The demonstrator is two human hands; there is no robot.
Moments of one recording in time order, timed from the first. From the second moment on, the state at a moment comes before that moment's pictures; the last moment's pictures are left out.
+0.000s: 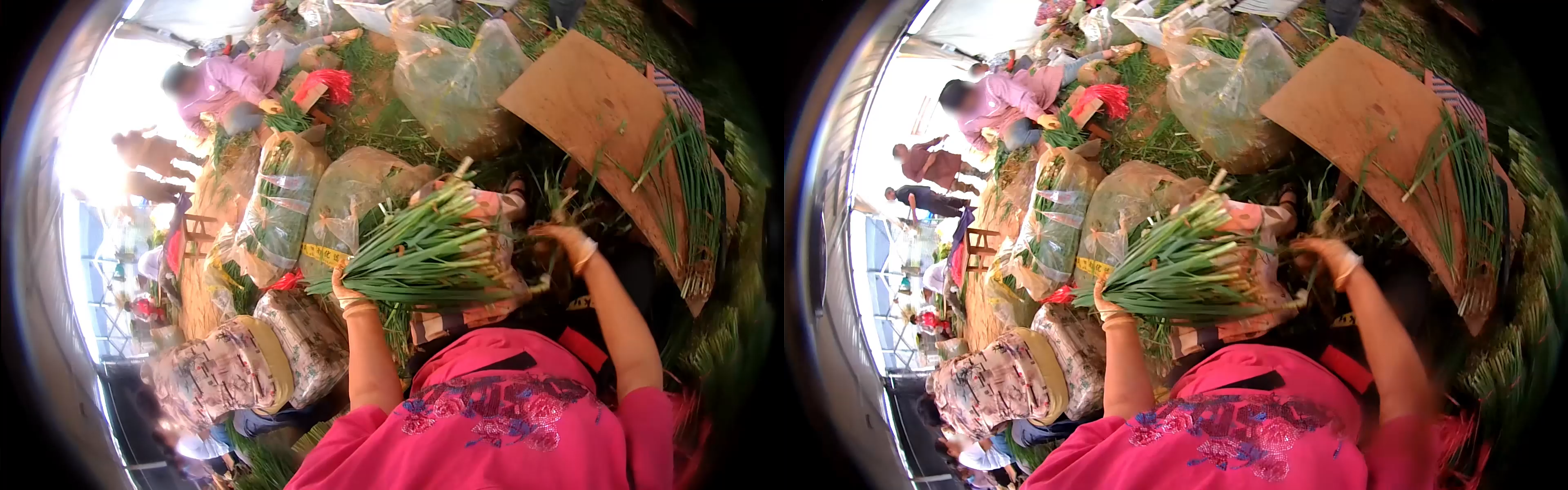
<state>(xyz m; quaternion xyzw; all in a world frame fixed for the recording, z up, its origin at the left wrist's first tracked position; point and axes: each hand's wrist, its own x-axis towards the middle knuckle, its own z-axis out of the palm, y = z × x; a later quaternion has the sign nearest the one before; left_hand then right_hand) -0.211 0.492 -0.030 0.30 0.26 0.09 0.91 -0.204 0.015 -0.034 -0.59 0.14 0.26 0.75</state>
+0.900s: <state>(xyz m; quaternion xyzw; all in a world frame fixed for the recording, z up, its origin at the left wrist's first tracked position) -0.192 0.307 0.197 0.64 -0.27 0.16 0.70 -0.143 0.043 0.141 -0.78 -0.17 0.04 0.60</state>
